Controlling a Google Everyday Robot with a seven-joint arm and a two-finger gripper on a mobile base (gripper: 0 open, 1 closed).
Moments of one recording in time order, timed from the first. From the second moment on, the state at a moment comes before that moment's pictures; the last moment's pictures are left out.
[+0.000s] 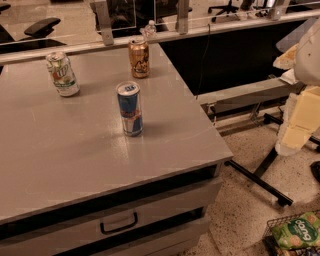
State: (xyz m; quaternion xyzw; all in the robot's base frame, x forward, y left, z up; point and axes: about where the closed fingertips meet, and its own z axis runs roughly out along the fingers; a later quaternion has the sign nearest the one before) arm 0.438 -0.217 0.976 -0.60 0.78 -0.03 0.16
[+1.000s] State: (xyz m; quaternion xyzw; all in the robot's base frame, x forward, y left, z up) arm 0.442 -0.212 0.956 -0.59 0.76 0.05 0.27
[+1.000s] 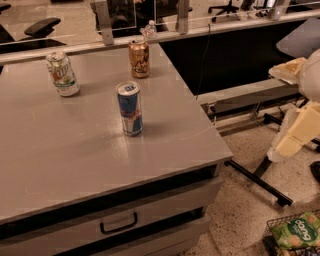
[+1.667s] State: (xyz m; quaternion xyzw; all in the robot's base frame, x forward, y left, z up) arm 0.458 -0.211 0.966 -0.54 0.69 0.15 0.45
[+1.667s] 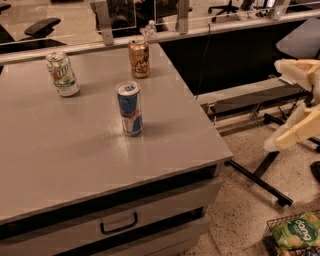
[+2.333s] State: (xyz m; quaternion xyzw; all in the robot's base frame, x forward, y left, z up) arm 0.468 -0.168 1.011 -0.50 0.64 0.25 0.52
